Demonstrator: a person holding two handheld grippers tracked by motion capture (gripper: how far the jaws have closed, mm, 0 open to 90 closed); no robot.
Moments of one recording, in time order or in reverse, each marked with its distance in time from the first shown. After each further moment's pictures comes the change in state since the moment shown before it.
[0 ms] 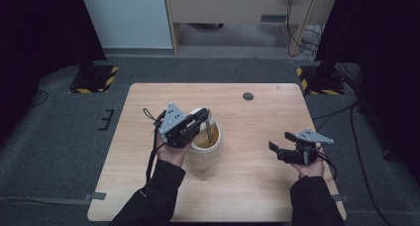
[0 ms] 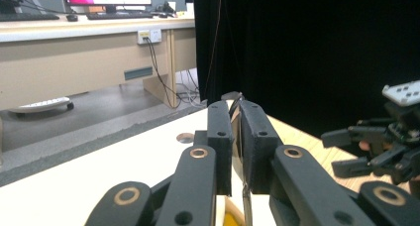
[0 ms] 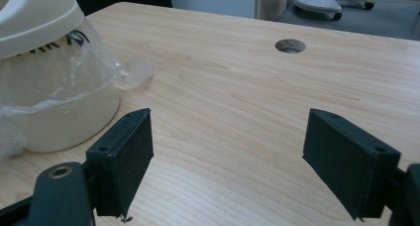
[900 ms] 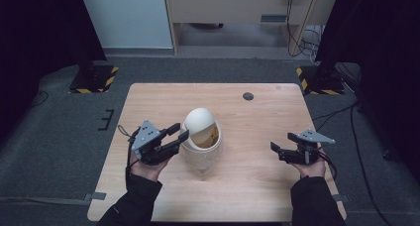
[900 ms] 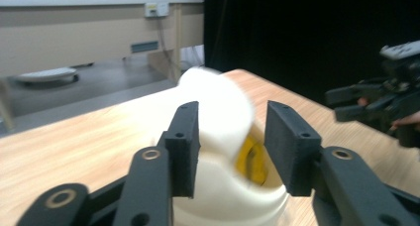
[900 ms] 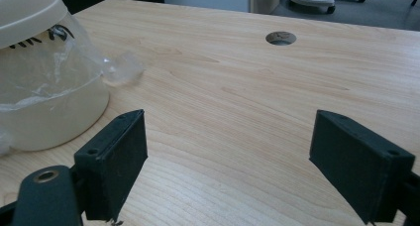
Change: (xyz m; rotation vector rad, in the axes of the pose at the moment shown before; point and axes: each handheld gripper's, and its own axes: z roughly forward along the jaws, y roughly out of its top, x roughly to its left) left arm 0.029 -0.036 -0.069 0.076 0.024 -0.051; right arm -0.007 -0.004 0.000 0.012 -0.023 0.018
